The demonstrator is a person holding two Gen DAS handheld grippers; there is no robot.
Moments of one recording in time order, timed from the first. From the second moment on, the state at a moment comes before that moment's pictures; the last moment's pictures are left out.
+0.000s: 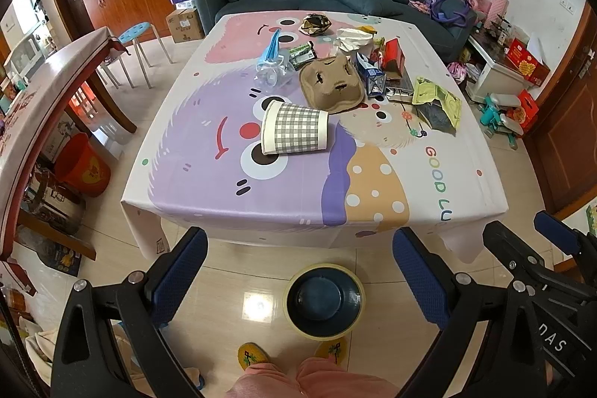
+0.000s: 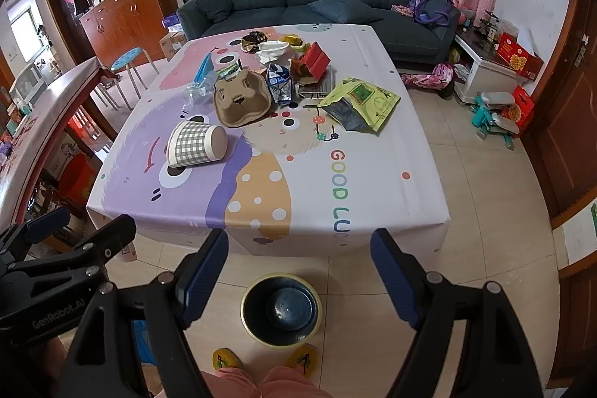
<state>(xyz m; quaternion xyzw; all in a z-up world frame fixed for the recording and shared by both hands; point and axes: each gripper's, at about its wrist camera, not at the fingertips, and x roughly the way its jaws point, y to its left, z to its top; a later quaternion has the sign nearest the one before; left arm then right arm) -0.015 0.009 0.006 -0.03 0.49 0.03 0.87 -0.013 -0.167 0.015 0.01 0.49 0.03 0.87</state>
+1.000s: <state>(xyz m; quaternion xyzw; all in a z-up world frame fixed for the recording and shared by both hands) 0.003 0.011 0.047 0.00 0.48 0.07 0.88 0.015 -0.164 0.043 0.03 0.45 0.08 0.89</state>
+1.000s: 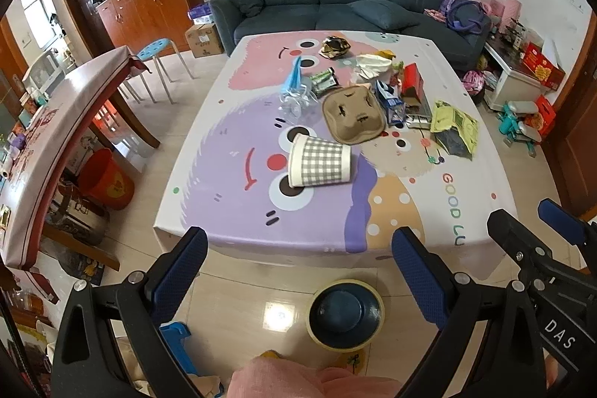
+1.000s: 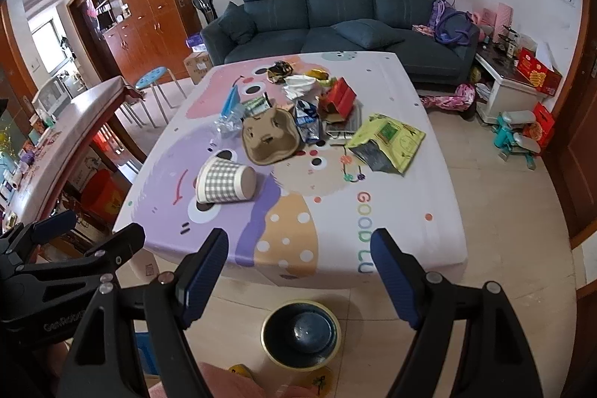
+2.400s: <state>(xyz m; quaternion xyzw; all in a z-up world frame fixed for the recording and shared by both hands) 0.277 0.168 -0.080 0.06 0.57 -0.12 0.81 0.149 -0.049 -0.134 0.43 0.54 -0.13 0.71</state>
